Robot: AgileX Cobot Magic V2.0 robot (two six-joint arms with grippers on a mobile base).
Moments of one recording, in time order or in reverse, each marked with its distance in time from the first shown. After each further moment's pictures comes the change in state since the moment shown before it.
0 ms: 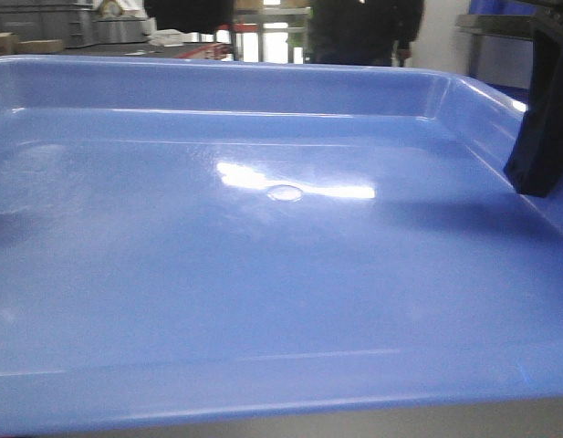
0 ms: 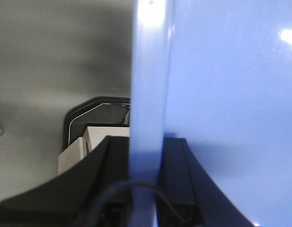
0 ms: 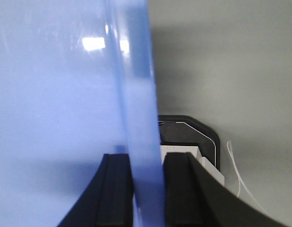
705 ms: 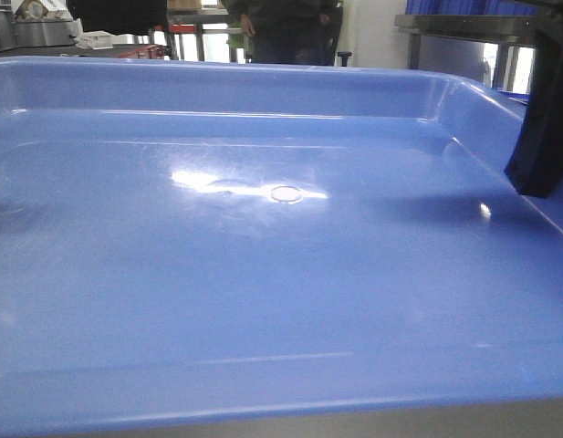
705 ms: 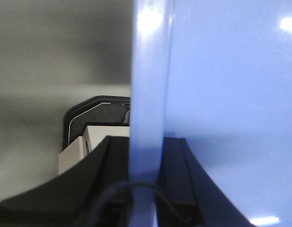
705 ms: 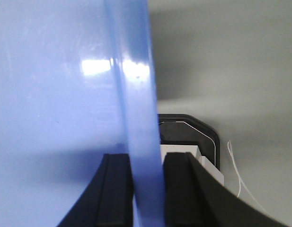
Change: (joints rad) left arm 0.000 0.000 0.000 -0.002 0.000 0.000; right arm 0.000 0.000 0.000 0.000 0.004 0.000
